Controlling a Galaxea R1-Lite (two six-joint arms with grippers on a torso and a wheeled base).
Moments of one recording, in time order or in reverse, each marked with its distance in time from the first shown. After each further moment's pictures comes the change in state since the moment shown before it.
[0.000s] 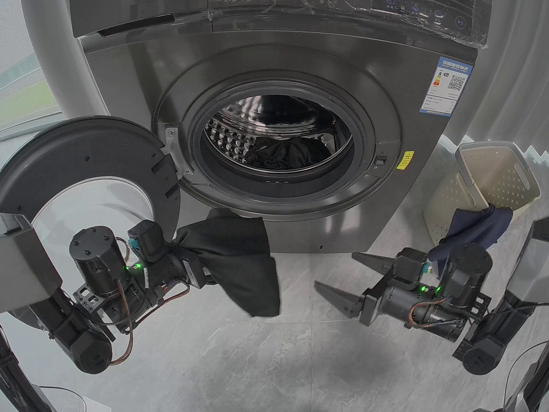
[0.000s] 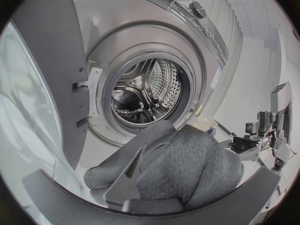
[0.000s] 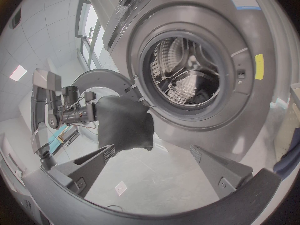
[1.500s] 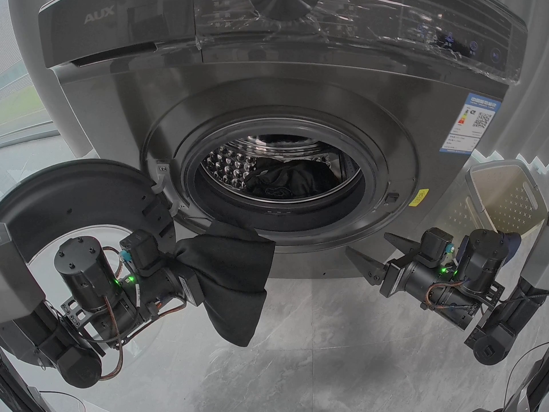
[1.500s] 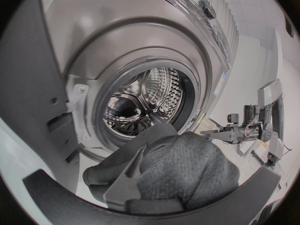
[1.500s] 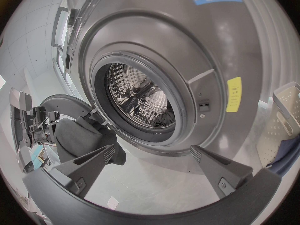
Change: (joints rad) left arm -0.053 -0.089 0.090 0.000 -0.003 0.033; right arm -0.094 -0.054 0.006 0.000 -0.132 0.080
